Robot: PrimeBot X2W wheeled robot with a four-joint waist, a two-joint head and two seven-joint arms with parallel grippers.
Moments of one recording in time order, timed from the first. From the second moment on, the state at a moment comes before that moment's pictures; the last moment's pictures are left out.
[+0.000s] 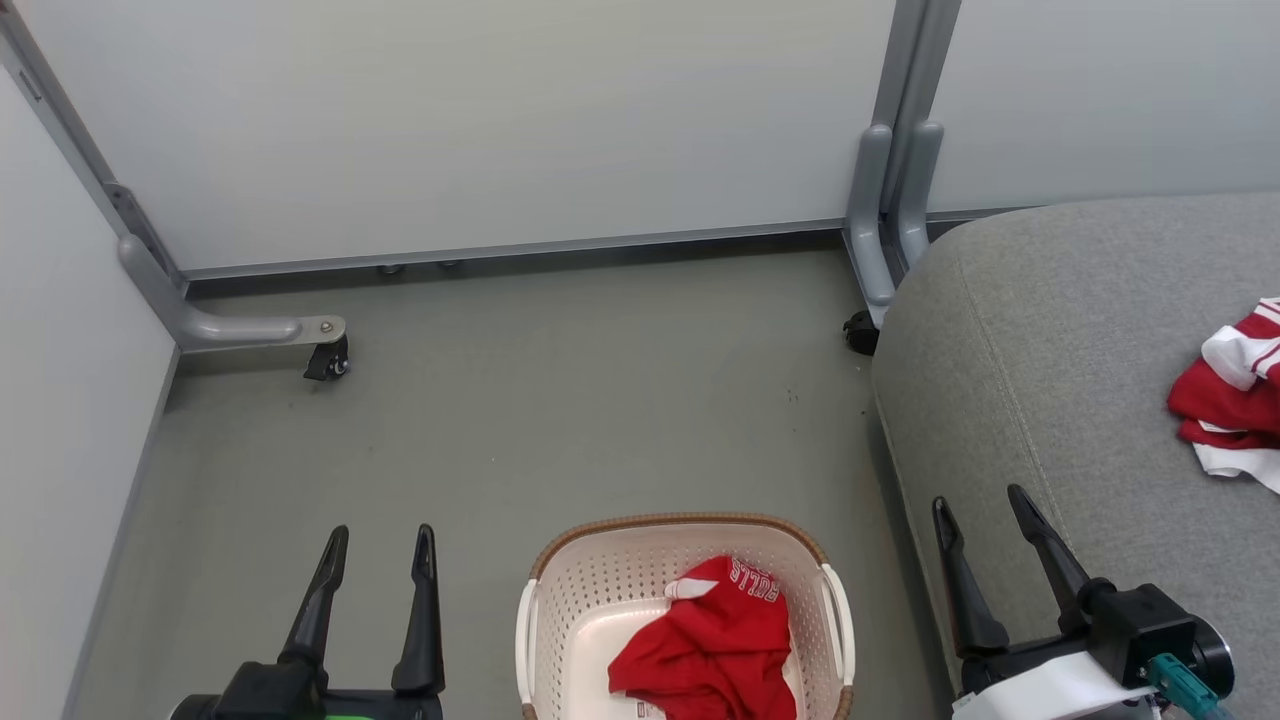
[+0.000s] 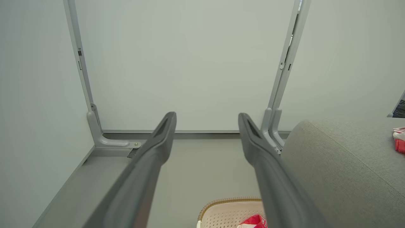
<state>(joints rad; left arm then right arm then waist) 0.16 0.05 -0.13 -0.01 -0.19 -0.05 -0.26 0.13 -0.07 0.08 0.03 0.13 0.13 -0.26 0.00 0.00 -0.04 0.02</state>
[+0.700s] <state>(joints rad) 0.14 0.05 -0.16 0.02 -0.19 -0.07 -0.26 0.11 -0.09 0.05 0.00 0.13 0.13 -0.26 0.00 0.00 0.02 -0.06</state>
